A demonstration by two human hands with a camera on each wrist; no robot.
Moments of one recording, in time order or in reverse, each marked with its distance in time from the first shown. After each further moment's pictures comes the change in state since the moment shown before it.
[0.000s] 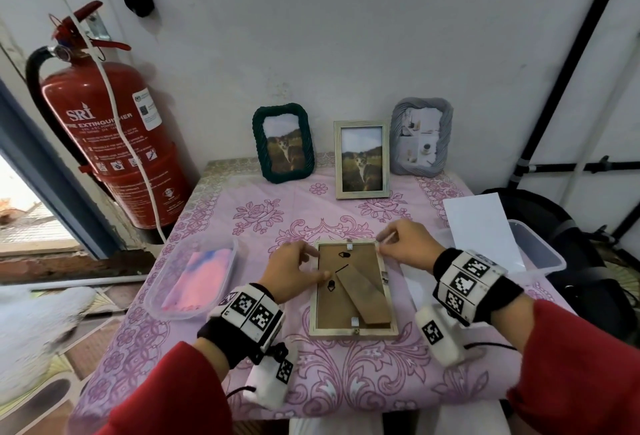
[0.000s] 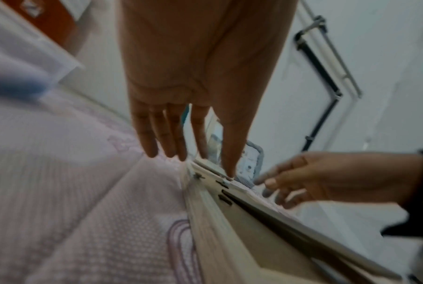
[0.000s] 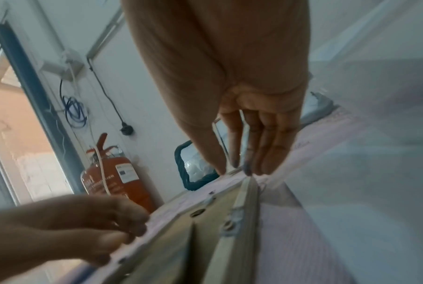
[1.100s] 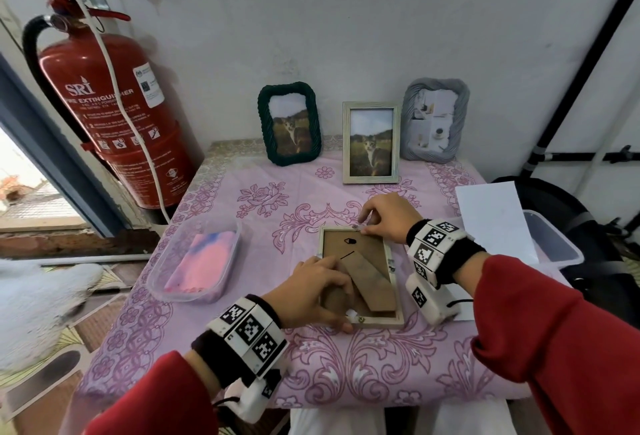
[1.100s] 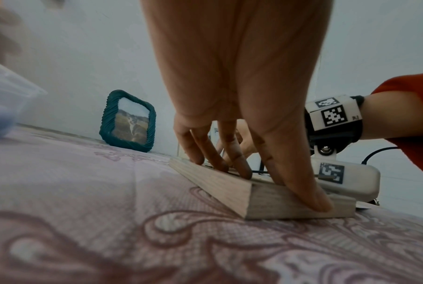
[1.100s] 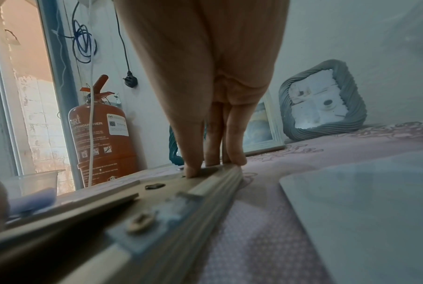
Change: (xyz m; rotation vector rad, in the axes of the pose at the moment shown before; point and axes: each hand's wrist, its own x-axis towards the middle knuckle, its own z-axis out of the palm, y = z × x) left_hand -0.036 0.009 0.010 0.309 -0.376 0.379; right_hand 0.038 -0.018 0.012 -0.308 -0.061 -0.188
